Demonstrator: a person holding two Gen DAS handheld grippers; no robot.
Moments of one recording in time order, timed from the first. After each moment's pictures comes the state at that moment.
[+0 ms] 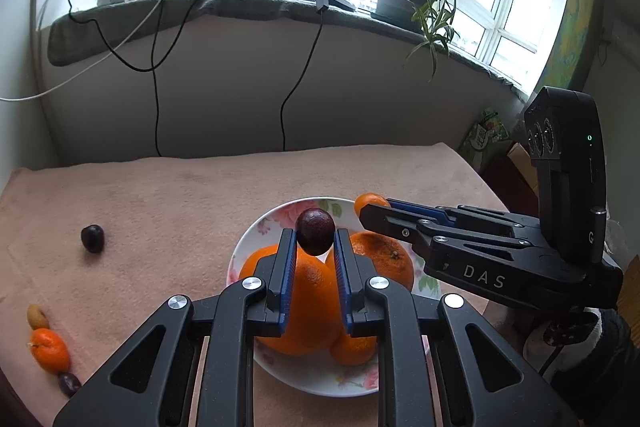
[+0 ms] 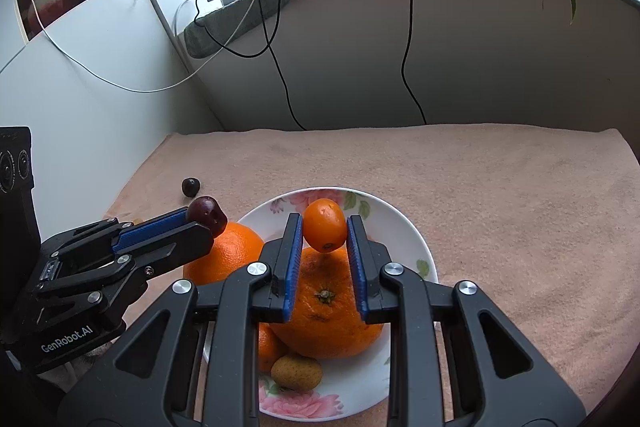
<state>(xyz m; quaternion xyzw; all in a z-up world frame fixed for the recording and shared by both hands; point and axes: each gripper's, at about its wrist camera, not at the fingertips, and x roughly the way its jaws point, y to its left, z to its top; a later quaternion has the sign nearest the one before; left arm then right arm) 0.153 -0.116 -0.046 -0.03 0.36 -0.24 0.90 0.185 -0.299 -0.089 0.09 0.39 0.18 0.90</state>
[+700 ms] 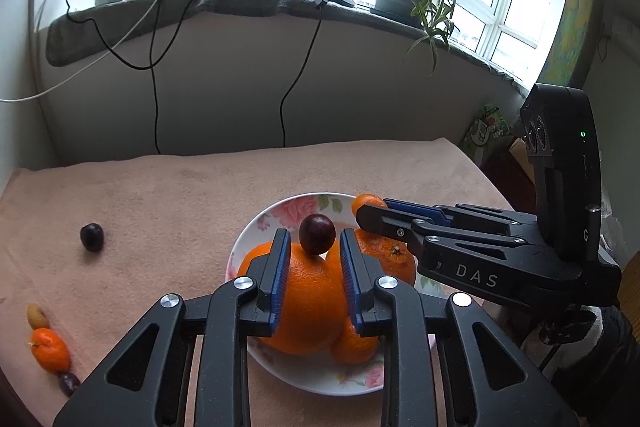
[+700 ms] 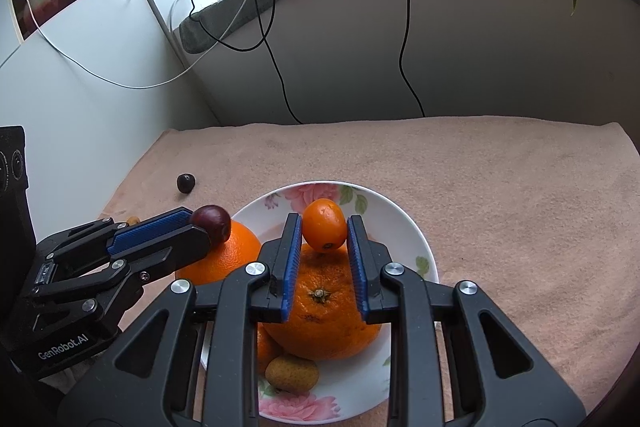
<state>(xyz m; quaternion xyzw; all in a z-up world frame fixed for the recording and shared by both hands) 0.154 -0.120 -0.048 -0.02 0.36 -0.24 0.90 0.189 -0.298 -0.096 0.09 0.40 0.17 0.90</state>
